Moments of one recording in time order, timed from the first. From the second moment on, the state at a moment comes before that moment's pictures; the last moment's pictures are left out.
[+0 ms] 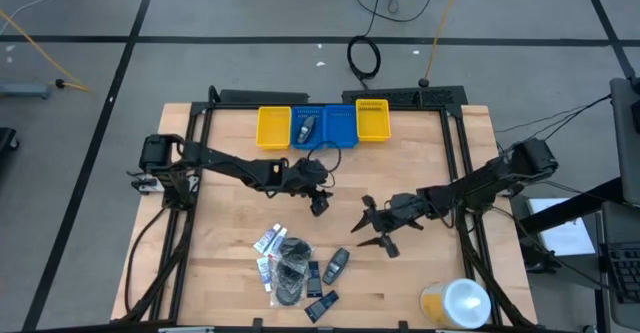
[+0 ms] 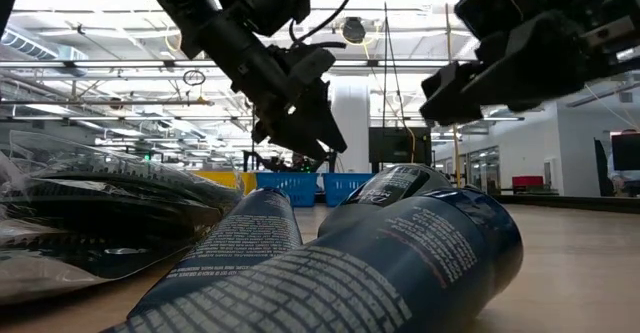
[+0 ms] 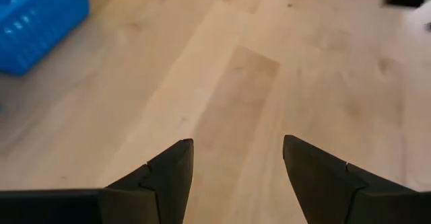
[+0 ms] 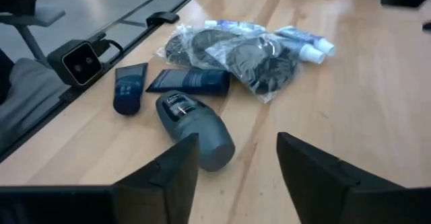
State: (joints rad) left arm 0.02 1.78 1.02 0.04 -0.12 -0.38; right arm 0.26 1.49 0.45 0.64 -0.16 0.01
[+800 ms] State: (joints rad) left arm -0.05 1.78 1.02 0.08 -0.12 -0.43; right arm 0.34 1.78 0.62 0.66 -0.10 0.00
